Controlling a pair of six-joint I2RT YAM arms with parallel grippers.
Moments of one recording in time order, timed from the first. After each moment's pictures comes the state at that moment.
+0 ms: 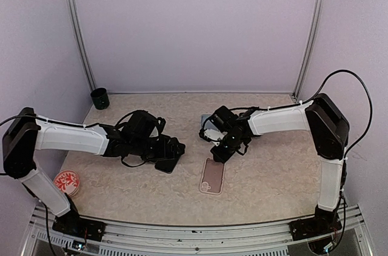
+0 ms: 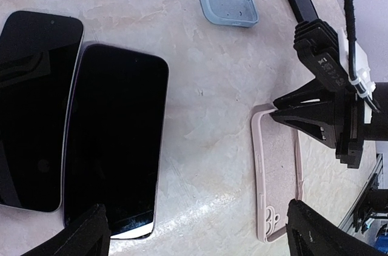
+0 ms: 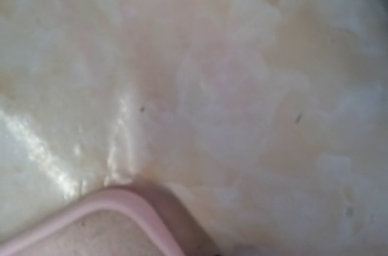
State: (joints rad) left arm -0.81 1.58 0.87 -0.07 0.05 -0.70; right arm 0.80 2.01 1.35 -0.52 -0.05 -0.05
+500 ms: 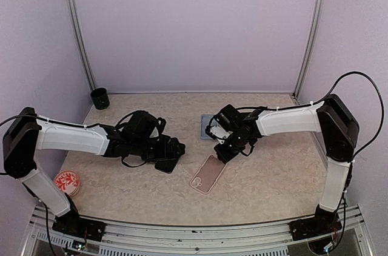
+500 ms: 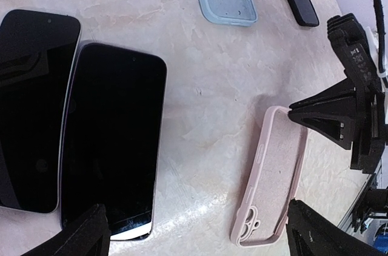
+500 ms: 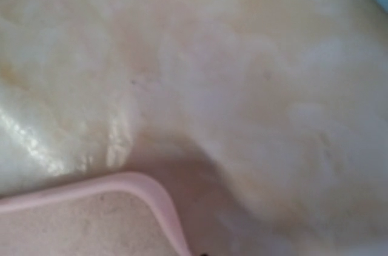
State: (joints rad) left arm -0.81 1.59 0.87 -0.06 0.06 -0.70; right arm 0.79 1.93 1.28 -0.50 -0.05 0.07
